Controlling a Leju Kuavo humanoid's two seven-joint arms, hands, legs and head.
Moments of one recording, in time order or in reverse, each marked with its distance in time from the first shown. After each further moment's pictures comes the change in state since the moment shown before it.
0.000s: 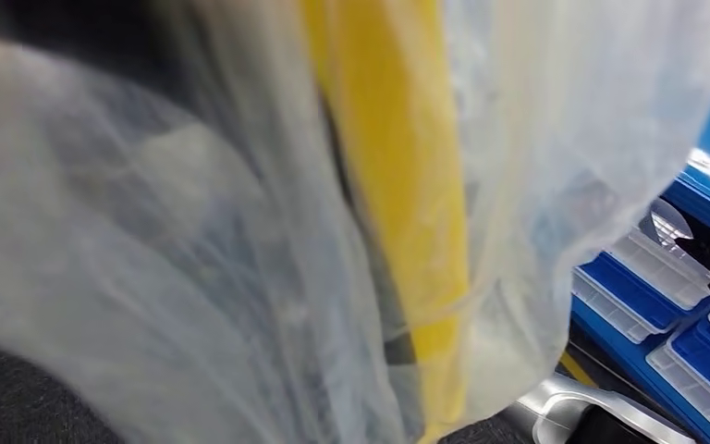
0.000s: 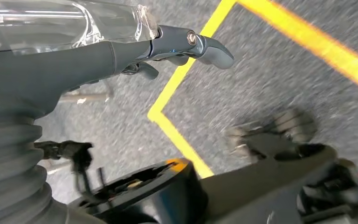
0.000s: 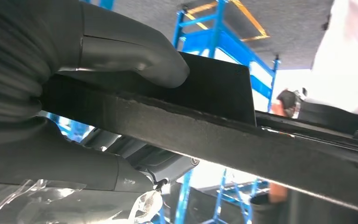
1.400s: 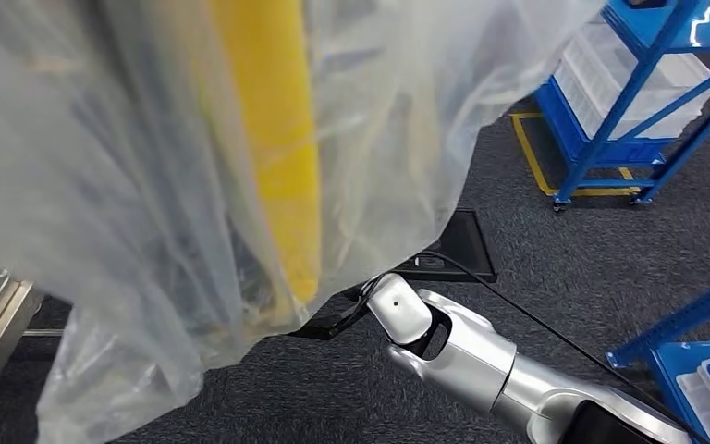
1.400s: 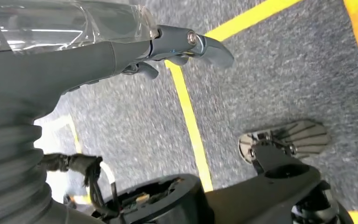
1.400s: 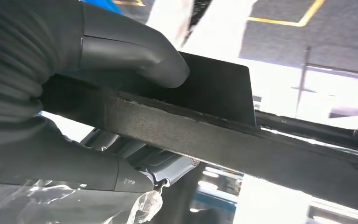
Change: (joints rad) left arm 0.012 -0.007 0.016 0.000 -0.012 -0.003 0.003; right arm -0.017 0.010 0.016 -0.005 0.000 0.036 0.011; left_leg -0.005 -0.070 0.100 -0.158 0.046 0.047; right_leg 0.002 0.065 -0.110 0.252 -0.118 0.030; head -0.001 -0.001
